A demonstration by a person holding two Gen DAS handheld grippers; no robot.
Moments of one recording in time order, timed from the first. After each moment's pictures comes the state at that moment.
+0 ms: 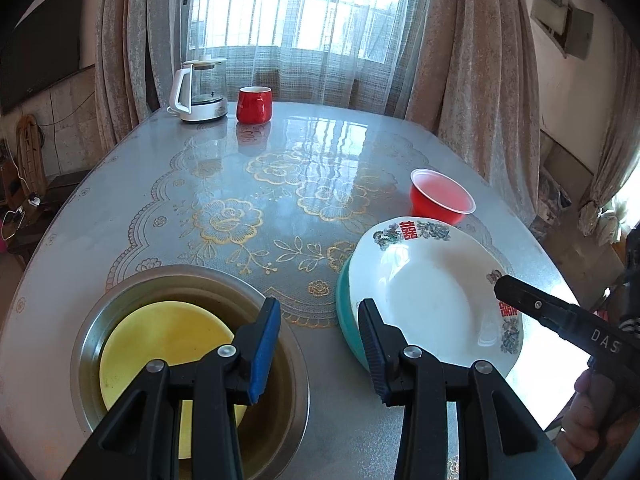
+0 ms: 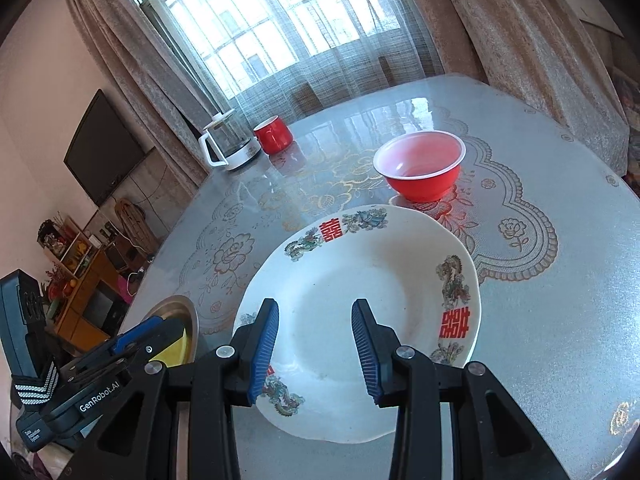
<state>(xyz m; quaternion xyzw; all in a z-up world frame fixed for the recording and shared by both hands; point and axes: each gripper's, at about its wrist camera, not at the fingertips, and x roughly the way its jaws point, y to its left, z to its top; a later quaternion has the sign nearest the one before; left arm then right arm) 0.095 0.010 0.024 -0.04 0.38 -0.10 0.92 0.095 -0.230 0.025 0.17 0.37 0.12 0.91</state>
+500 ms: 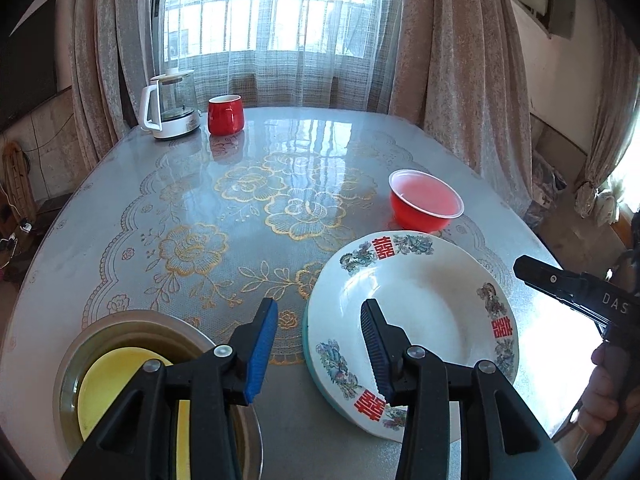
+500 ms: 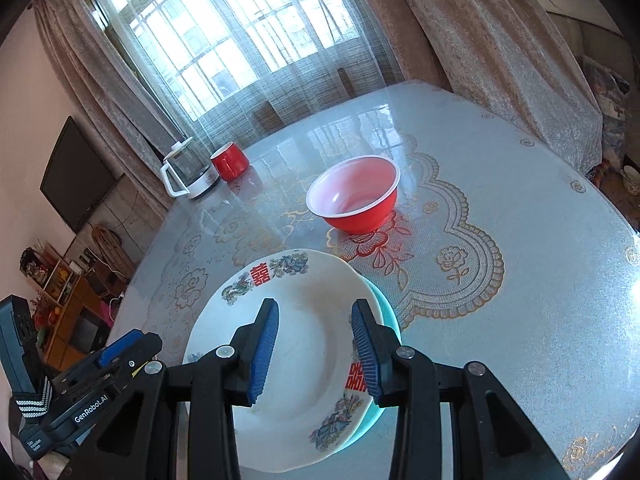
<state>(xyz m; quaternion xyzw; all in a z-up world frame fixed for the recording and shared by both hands) 0.127 -0.030 0.029 -0.01 0.38 -0.12 0.92 0.119 -0.289 0.032 0.19 0.36 0.07 0.91</state>
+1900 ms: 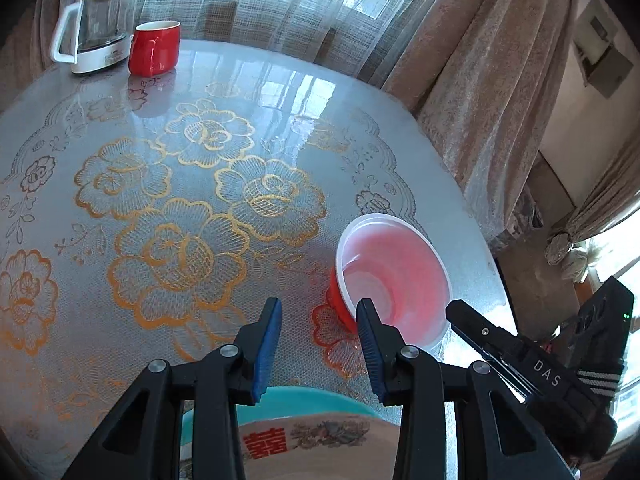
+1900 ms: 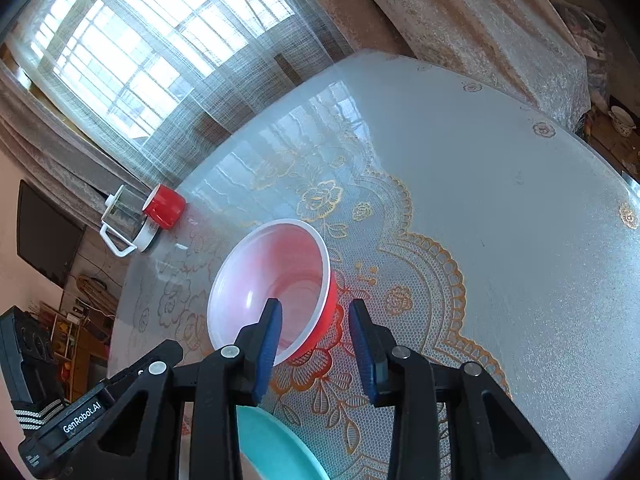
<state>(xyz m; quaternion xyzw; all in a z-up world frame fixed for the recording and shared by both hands) 0.311 -0.124 -0.002 -0.15 0.48 -0.16 0.85 0.271 -0.362 -0.004 0.27 0.41 0.04 0.87</state>
